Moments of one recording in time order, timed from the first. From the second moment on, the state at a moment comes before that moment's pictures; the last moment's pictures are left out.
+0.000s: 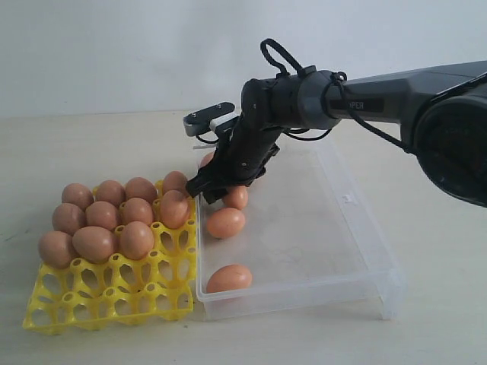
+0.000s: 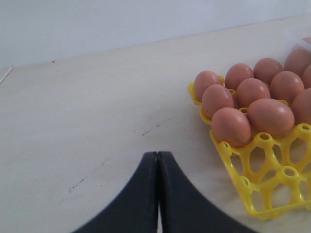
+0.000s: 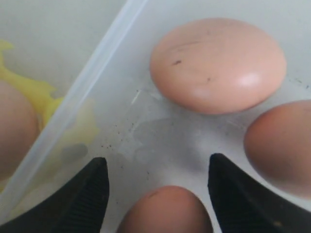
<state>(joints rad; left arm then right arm) -0.05 0.01 0.00 0.09 0.38 0.03 0.56 2.40 -1.82 0.18 0.69 -0.22</state>
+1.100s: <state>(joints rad) -0.05 0.01 0.00 0.09 0.38 0.03 0.57 2.24 -1.82 0.16 0.72 -0.24</state>
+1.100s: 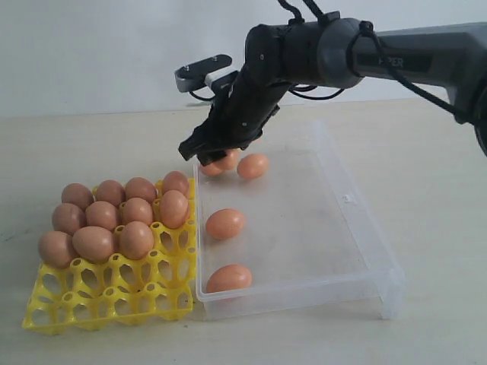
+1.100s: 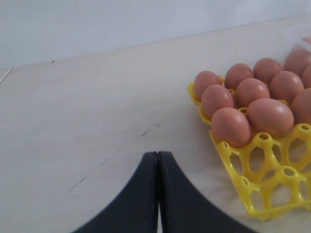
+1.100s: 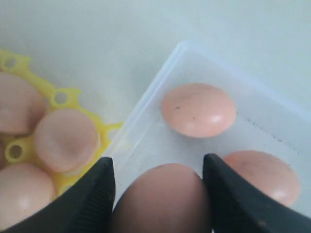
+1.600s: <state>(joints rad) -0.05 0.01 0.00 0.09 0.38 0.03 0.61 1.98 -1.31 0.47 0.18 -0.48</state>
